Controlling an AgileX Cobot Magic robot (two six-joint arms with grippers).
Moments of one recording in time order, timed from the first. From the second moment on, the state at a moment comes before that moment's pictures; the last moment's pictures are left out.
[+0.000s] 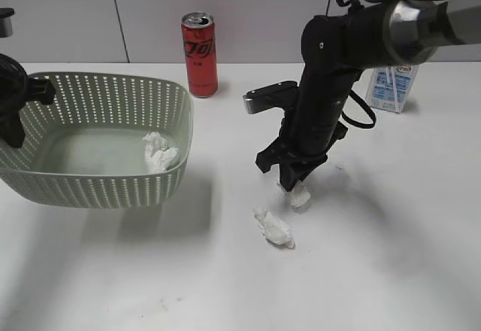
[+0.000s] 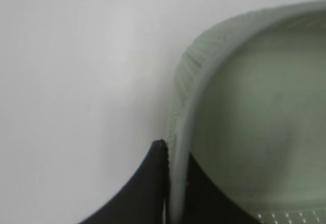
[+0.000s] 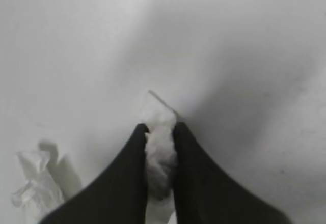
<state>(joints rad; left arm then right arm) -0.21 1.63 -1.12 -0.01 0.94 -0.15 0.52 2.19 -1.50 0.21 0.88 -0.14</state>
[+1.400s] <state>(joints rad) -0.21 1.65 -1.12 -0.03 0.95 -0.15 0.65 1.88 -1.68 0.39 0.71 -0.40</state>
